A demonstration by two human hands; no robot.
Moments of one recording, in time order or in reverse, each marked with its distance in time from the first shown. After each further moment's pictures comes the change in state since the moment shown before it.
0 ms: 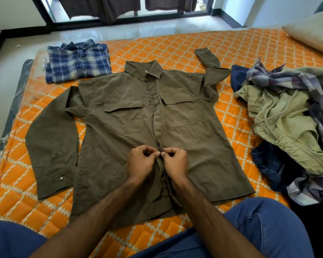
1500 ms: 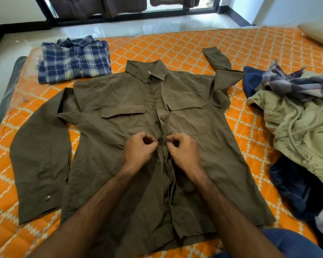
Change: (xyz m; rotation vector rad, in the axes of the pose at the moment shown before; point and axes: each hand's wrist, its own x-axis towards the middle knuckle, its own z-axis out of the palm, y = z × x) left_hand 0.085 0.020 -0.007 0.166 -0.006 -0.010; right_hand 0.071 -0.042 -0.012 -0.346 -0.125 -0.358
